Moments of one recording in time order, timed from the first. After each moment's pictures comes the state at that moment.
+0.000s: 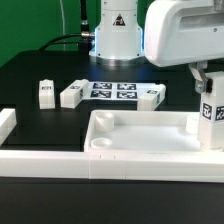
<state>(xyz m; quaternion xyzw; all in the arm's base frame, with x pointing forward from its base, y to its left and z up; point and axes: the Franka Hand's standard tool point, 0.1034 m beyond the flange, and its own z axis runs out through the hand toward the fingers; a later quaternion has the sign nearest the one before) 0.631 0.101 0.113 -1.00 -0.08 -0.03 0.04</state>
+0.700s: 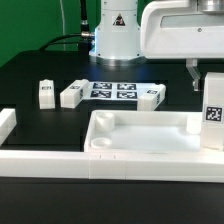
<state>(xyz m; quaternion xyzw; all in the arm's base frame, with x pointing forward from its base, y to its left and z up) 0.633 0.100 0.113 -0.97 0.23 -0.02 0.05</state>
